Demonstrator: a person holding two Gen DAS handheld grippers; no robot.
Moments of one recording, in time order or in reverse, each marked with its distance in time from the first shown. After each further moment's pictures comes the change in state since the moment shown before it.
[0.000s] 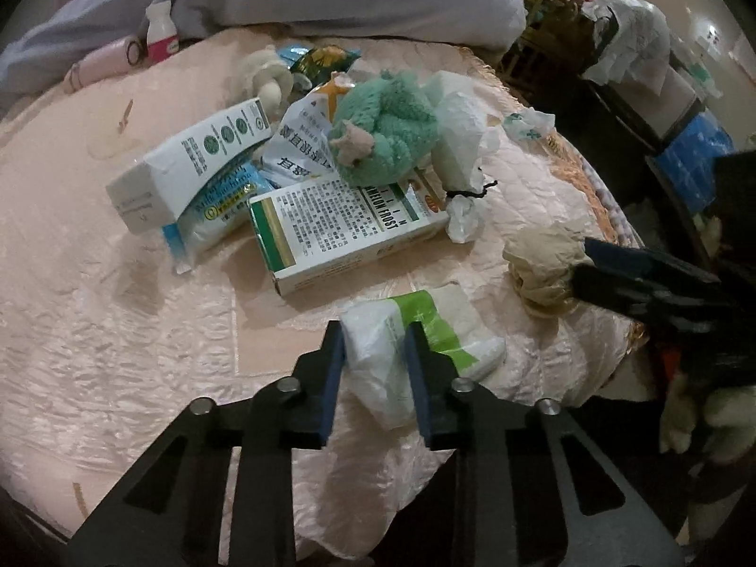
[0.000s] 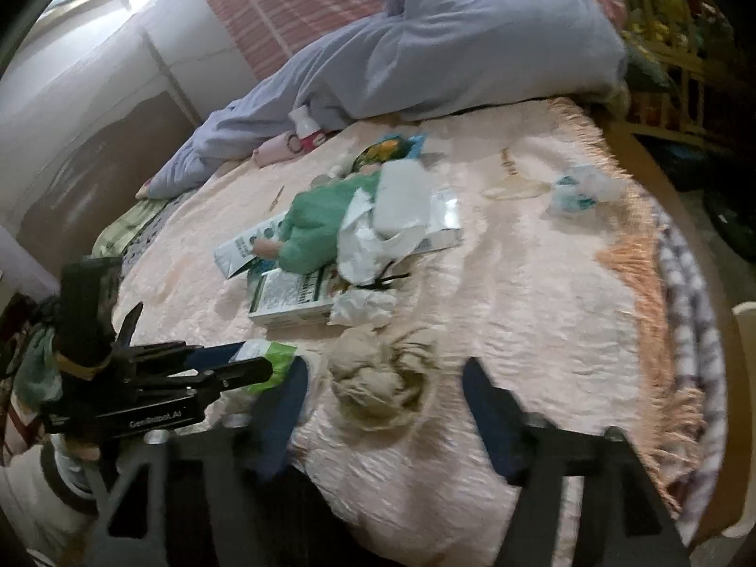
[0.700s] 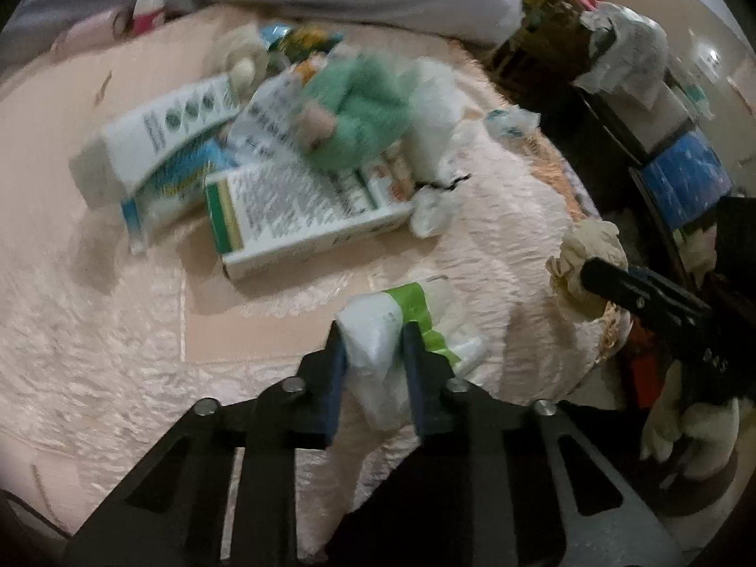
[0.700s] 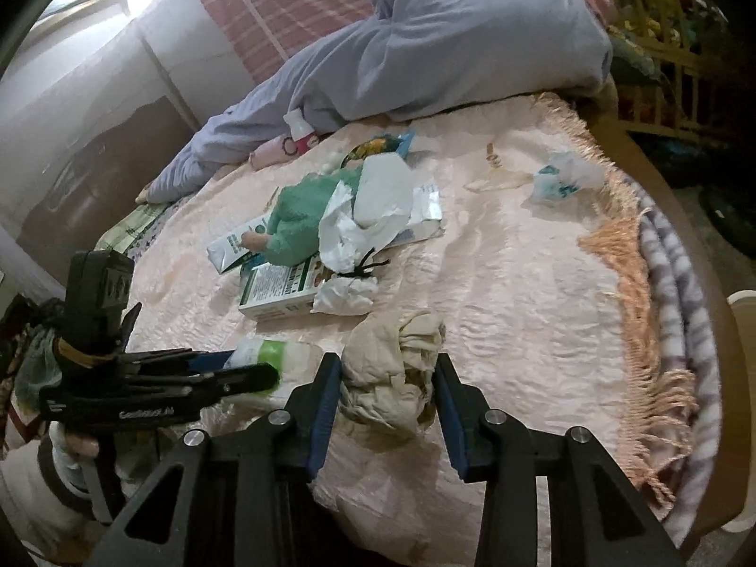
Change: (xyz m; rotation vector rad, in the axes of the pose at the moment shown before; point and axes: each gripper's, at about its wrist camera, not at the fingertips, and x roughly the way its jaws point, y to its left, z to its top) left arm 0.006 -0.016 0.002 -0.056 0.028 -0.089; right arm -0.017 -0.018 -0.013 0.010 -0.050 -0.025
